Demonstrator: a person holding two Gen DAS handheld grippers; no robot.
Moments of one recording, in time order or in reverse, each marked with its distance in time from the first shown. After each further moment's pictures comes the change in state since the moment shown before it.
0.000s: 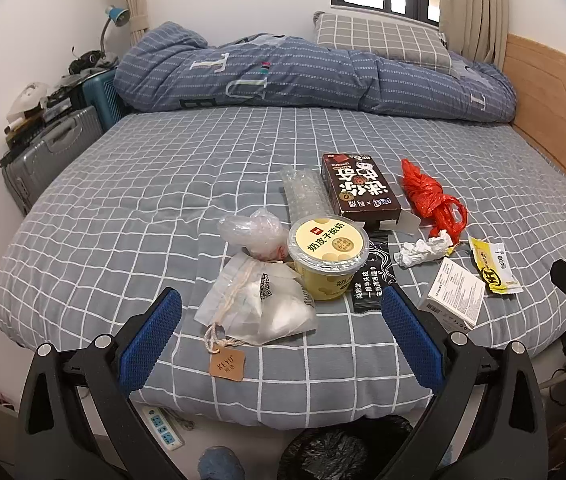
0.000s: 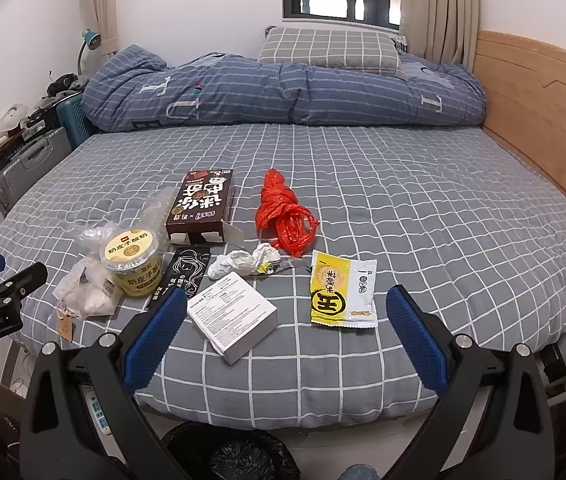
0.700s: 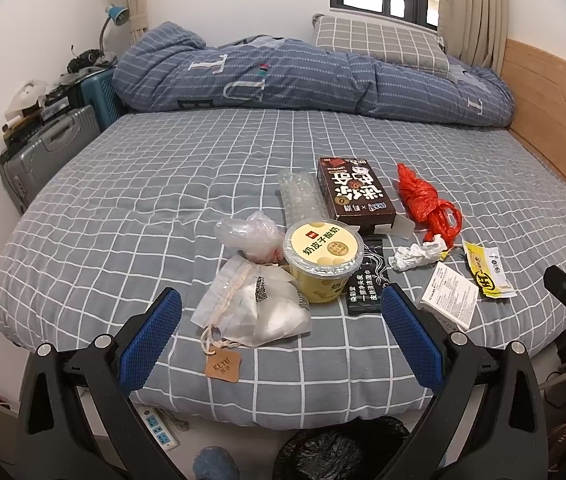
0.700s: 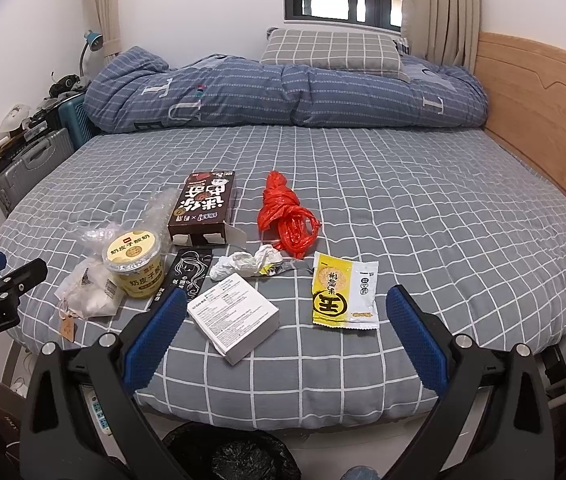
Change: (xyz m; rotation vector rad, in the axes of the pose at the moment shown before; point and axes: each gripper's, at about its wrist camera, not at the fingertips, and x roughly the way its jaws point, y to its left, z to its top) left arm -0.003 0.000 0.003 -0.009 -0.005 -0.017; right arm -0.002 0.000 0.000 0.002 -0.006 0.007
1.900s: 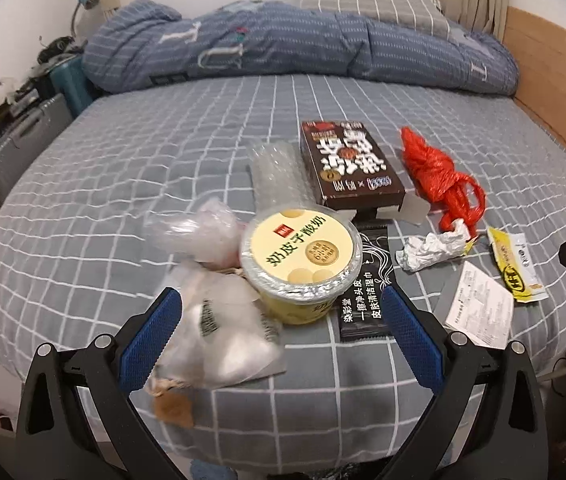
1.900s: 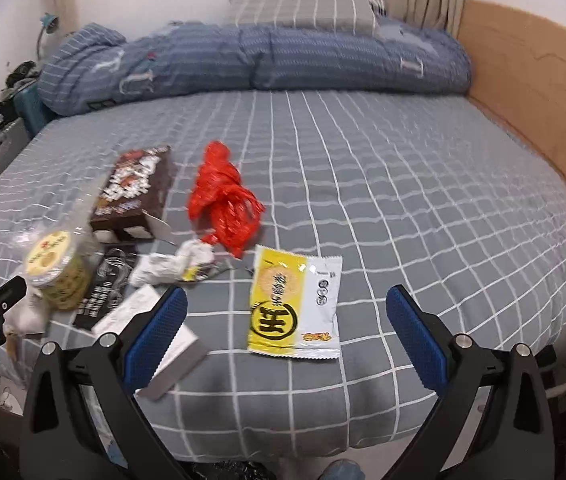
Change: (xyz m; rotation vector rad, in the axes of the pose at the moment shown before) left arm 0.099 -0.033 0.013 0.051 0.120 -0.005; right arm 0.093 -0.053 0.015 0.043 0.144 -0.098
